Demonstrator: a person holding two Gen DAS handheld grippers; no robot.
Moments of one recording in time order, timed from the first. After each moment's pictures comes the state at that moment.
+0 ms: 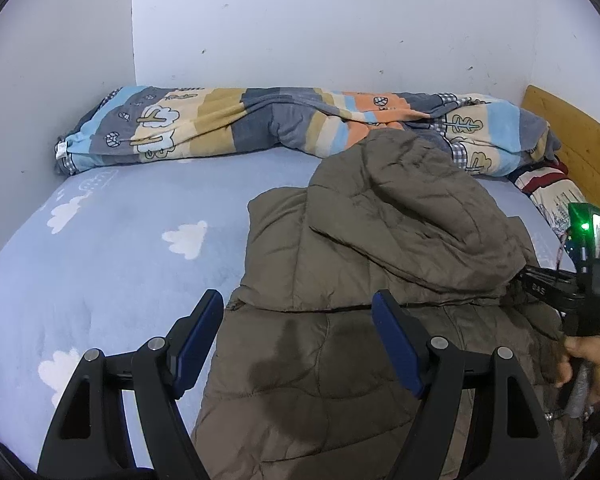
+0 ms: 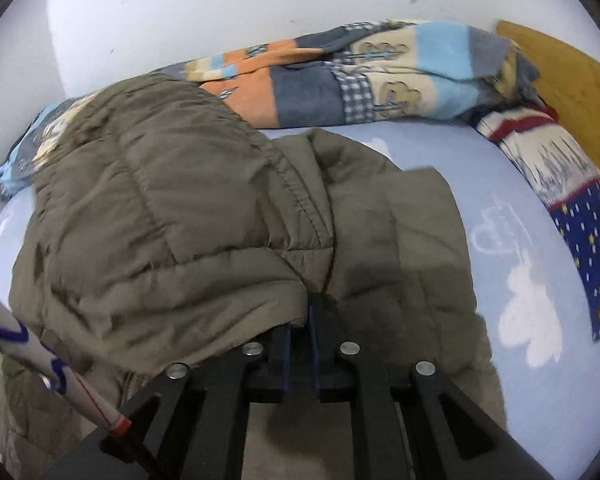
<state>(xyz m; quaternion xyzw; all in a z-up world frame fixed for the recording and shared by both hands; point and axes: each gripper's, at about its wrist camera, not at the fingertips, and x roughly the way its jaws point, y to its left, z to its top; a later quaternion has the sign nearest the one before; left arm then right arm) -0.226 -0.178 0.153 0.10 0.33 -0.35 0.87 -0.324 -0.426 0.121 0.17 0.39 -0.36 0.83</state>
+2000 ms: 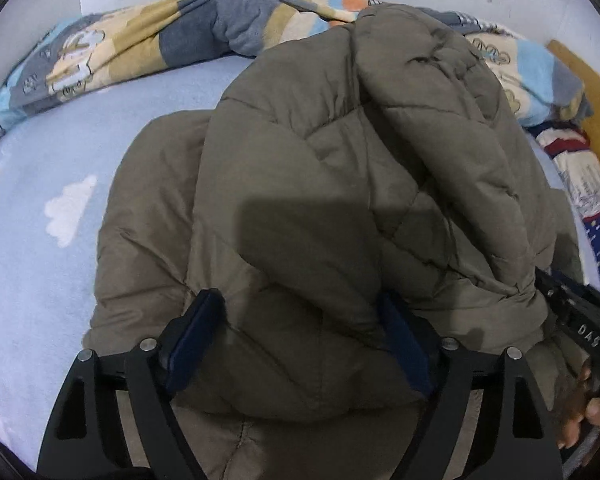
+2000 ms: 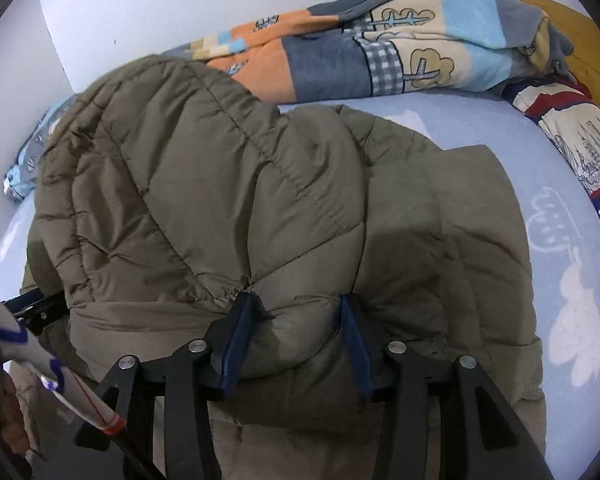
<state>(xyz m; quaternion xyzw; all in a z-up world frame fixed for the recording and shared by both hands) -0.161 -0.327 0.064 0.15 0.46 -0.35 0.80 -0.295 -0.457 0.073 0.22 0.40 -0.32 0.83</state>
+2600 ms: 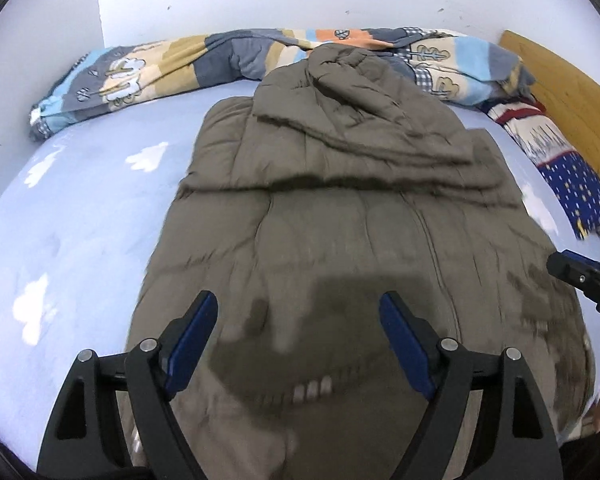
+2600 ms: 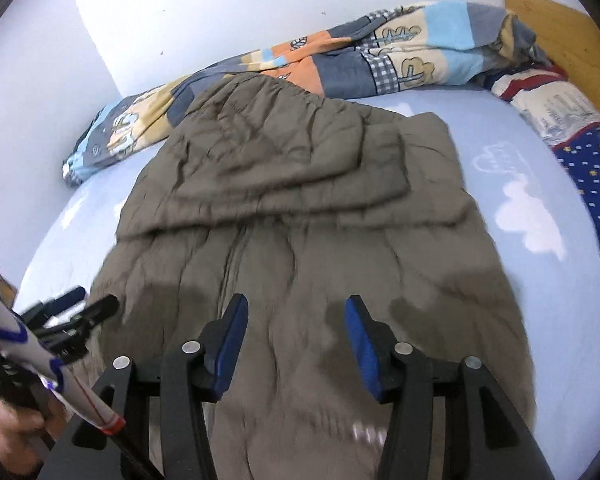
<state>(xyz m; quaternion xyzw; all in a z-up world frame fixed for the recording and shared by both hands) -0.313 -0.166 0.106 0.16 0.40 -0.37 0.82 -0.449 -0.306 0.124 0.23 0.37 -0.28 0.86</state>
